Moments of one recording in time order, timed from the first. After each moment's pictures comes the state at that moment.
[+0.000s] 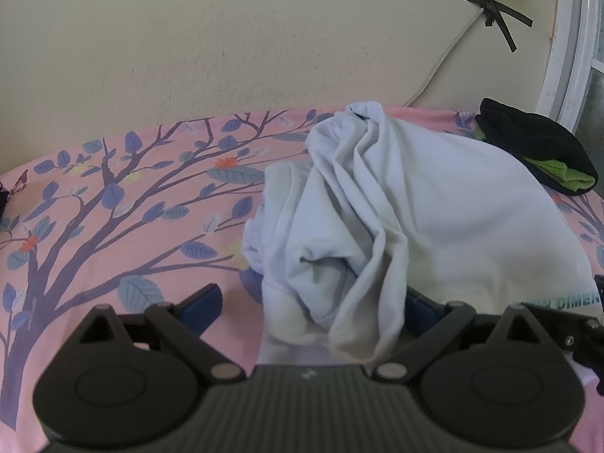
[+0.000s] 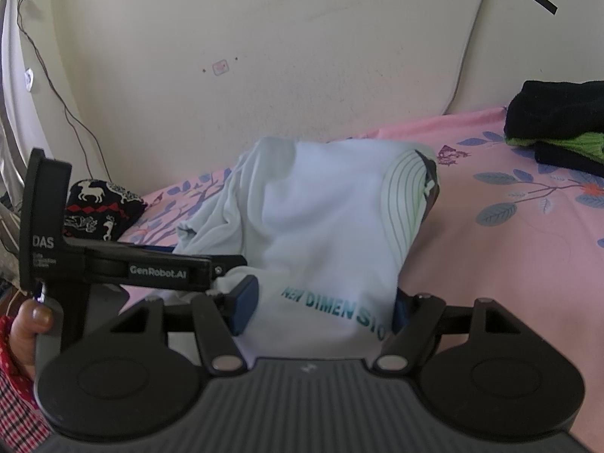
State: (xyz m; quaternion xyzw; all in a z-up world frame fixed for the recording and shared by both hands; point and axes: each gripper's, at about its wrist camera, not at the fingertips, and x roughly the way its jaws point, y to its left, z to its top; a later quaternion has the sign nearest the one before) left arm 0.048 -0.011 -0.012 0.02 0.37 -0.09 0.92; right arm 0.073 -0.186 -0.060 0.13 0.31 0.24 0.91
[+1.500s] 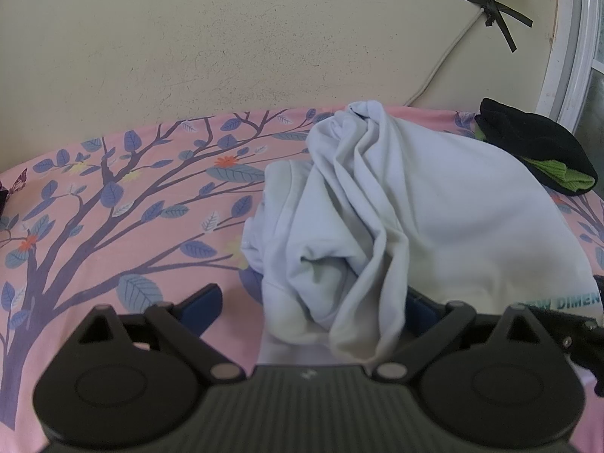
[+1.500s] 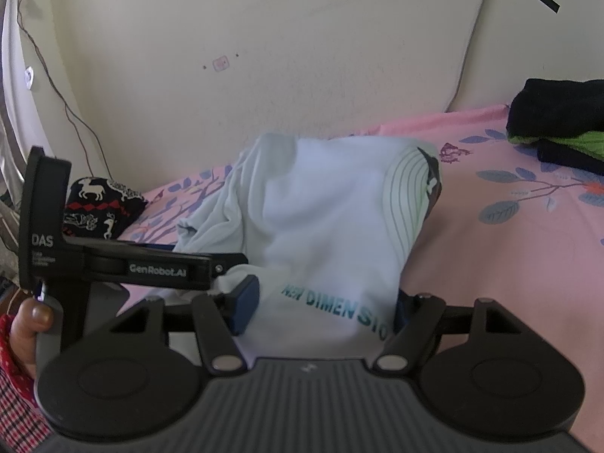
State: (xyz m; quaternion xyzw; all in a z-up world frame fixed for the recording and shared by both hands) left arm 0.049 -0.010 -0.013 0.01 0.38 -0.09 0.92; right arm 0.071 -0.183 -0.061 0.13 0.30 0.24 0.91
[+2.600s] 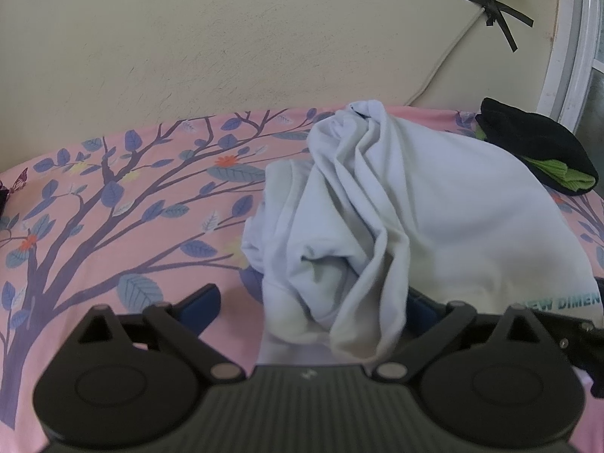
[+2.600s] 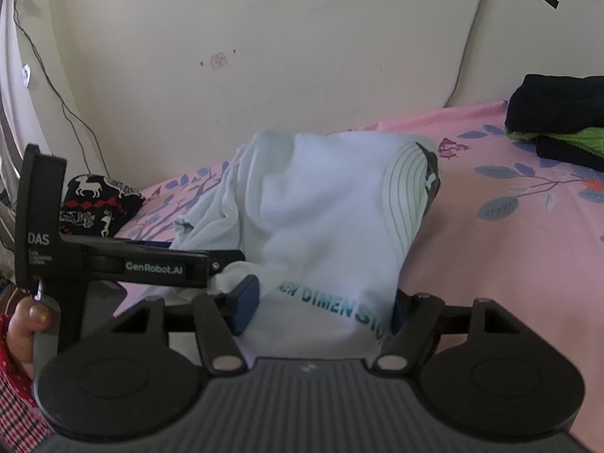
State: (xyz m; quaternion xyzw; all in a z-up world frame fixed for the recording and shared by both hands) left arm 0.050 -0.010 -0.013 0.02 0.38 -0.08 0.92; right arm 0.076 -0.182 -0.062 0.13 0.31 0.24 0.91
